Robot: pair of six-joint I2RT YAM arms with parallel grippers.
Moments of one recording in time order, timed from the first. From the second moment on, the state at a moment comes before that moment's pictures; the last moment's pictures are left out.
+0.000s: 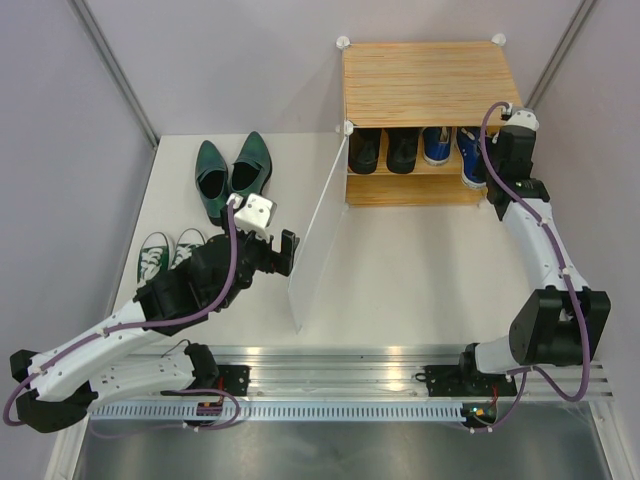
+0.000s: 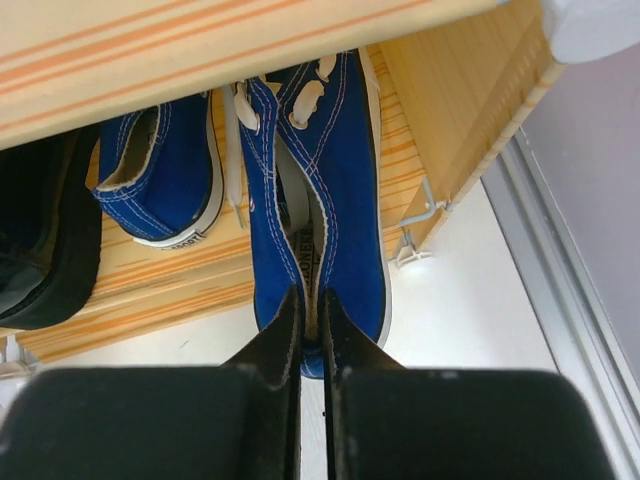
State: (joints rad) left arm -1.05 0.84 1.03 -0.47 -0.60 -0.14; right arm -0.06 1.44 1.27 -0.27 0.16 0.18
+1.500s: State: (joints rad) left arm -1.03 0.87 1.03 -0.46 -0.63 -0.14; right arm -0.06 1.55 1.18 0.13 0.08 0.06
